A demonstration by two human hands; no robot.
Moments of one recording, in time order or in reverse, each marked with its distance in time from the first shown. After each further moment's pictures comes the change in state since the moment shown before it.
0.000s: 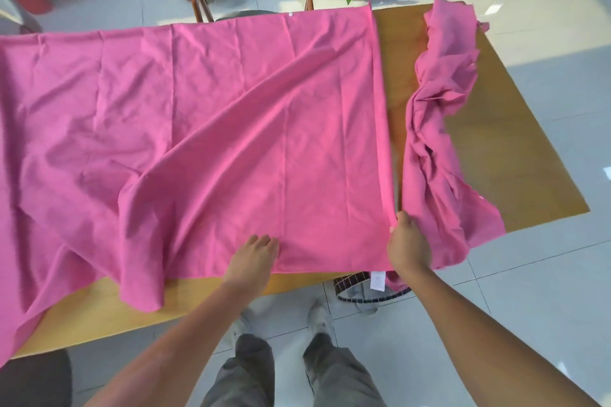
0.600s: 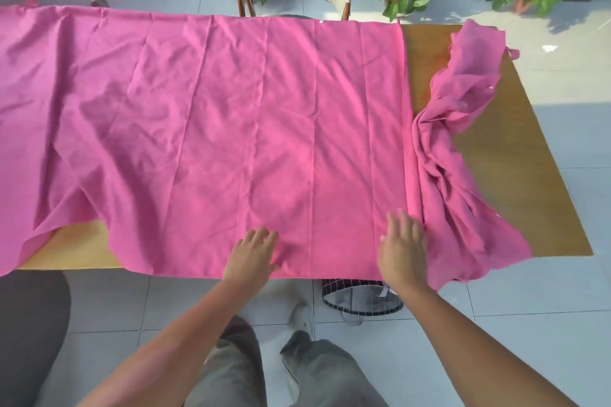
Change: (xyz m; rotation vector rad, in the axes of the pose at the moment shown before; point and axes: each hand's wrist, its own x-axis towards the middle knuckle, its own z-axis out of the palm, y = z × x) left_hand -0.026 0.074 0.034 0.007 0.009 -0.236; right_hand -0.007 0.049 -0.021 -0.210 0.051 -0.316
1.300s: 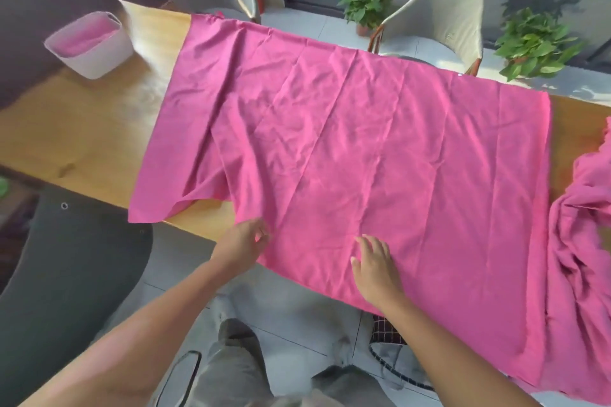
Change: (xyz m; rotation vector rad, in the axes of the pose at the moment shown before) left_hand -0.098 -0.187 -0.080 -0.498 0.267 -0.421; right_hand -0.014 -0.234 0.017 0.144 -0.201 -0.530
